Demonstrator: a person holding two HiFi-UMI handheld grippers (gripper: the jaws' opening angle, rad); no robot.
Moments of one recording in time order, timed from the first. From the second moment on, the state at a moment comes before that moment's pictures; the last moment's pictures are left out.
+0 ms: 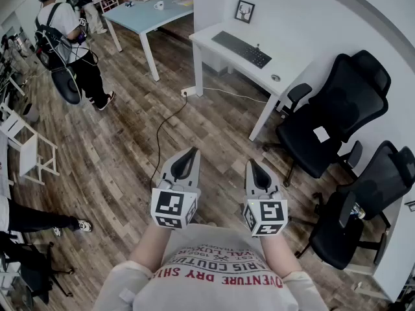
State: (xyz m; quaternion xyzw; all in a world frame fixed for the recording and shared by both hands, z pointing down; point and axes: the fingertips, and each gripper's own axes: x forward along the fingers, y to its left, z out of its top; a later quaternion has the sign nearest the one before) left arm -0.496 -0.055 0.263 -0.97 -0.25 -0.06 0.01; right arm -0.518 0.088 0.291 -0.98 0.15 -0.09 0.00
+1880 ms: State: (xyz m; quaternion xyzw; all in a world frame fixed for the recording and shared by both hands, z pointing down) left arm -0.183 -0.185 0.293 -0.94 -0.33 -0.12 0.00; right arm -0.233 -0.024 0.325 -0.99 0.04 -0.16 0.01
